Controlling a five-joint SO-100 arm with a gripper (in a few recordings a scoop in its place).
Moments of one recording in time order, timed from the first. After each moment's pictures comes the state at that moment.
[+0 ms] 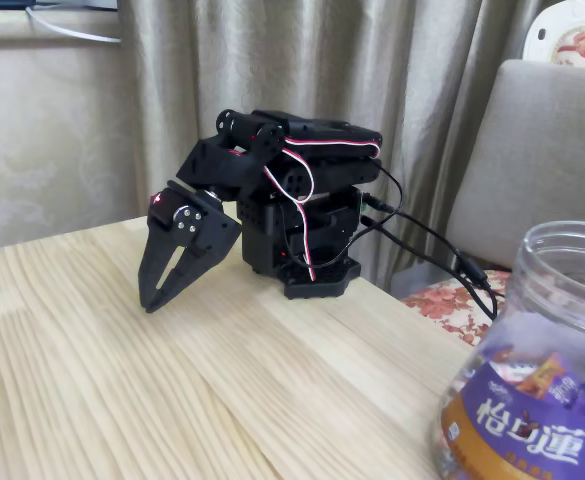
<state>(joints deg) -7.9 187.7 170.7 70.8 2.0</state>
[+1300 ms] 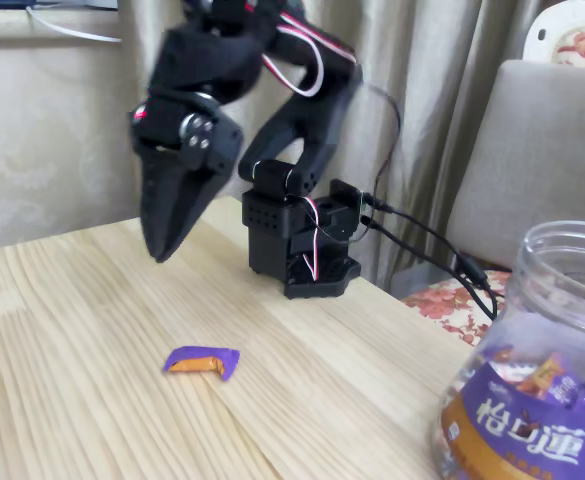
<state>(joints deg) -23.8 132.8 114.8 86.4 -9.1</state>
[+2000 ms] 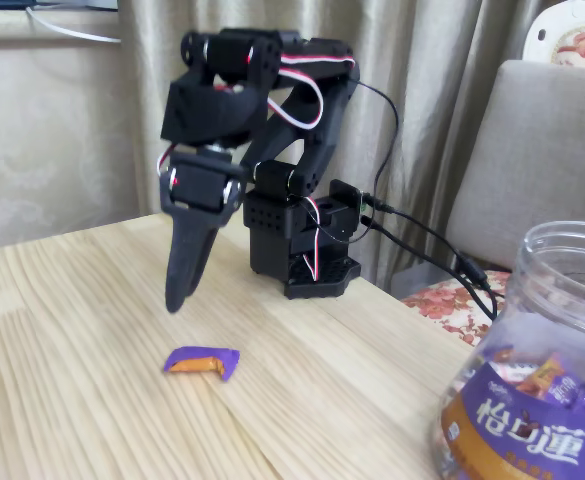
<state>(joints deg) -26.5 144.6 136.8 81.0 -26.7</state>
